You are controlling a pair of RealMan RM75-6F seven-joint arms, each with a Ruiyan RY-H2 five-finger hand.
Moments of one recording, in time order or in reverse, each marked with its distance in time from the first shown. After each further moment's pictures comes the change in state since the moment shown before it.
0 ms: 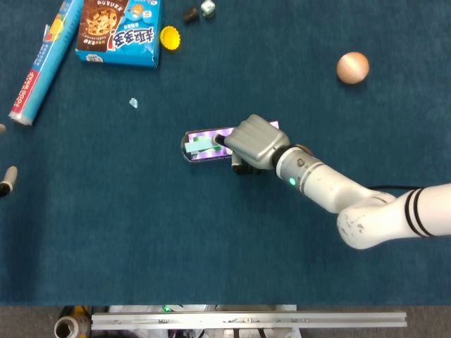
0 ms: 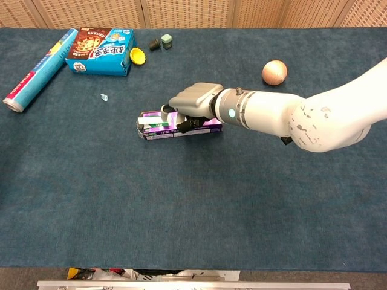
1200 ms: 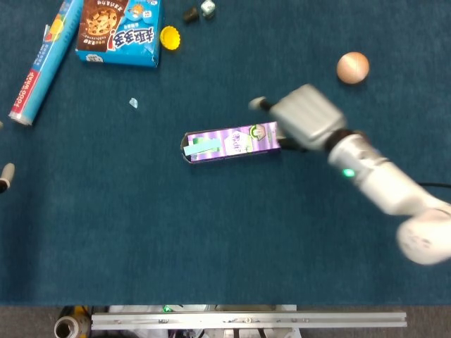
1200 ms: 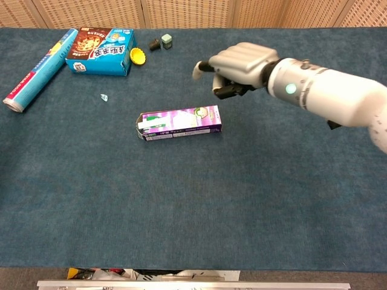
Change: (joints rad) left arm -0.006 -0.009 -0.011 0.039 0.000 -0.006 -0.030; right arm -0.200 0.231 -0.039 -0.217 -0.215 0.292 0.044
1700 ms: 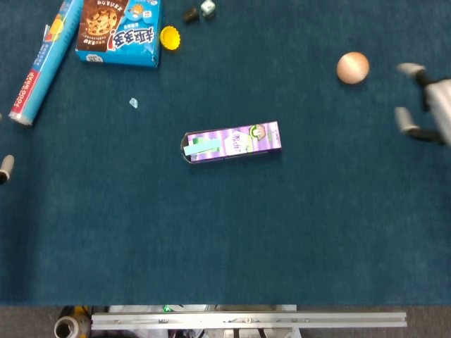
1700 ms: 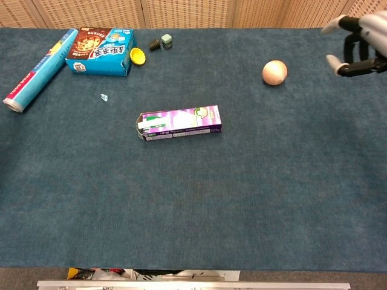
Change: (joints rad) left arm -0.025 -0.028 -0.019 0.070 -0.003 -0.019 -0.029; right arm -0.419 0.251 -0.105 -0.099 -0.209 0.410 0.122
